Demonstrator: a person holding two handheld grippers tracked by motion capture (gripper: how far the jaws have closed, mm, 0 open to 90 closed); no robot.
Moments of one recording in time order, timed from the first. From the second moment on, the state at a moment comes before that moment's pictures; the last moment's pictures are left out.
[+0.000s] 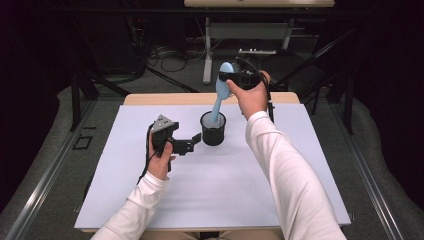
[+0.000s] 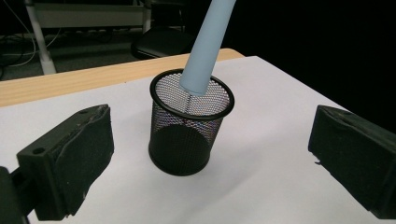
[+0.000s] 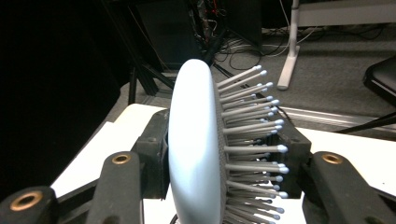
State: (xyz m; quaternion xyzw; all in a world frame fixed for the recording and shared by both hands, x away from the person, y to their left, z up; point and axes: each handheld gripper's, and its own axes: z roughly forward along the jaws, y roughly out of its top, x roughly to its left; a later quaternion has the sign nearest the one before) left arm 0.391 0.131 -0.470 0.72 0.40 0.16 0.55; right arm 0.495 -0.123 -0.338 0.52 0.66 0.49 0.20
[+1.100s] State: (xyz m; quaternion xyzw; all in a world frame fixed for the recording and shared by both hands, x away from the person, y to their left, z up) left arm 0.392 0.133 -0.470 0.72 0.41 0.16 0.55; right arm 0.498 -0.107 -0.376 0.52 0.69 0.46 0.21
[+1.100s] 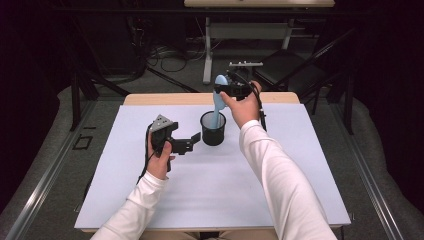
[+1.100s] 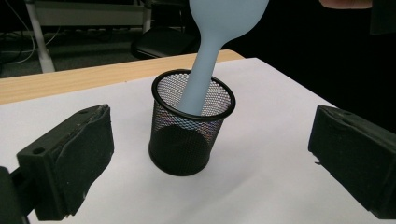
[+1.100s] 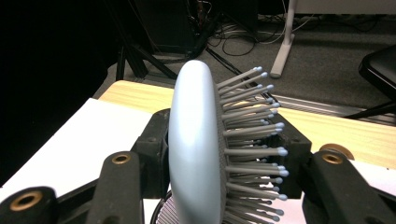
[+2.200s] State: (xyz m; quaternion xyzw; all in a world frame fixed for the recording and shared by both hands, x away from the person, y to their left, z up) left arm 0.392 0.134 -0.471 0.71 0.41 0.16 0.55; right arm 0.500 -0.092 -0.405 0.51 0.71 0.43 0.21
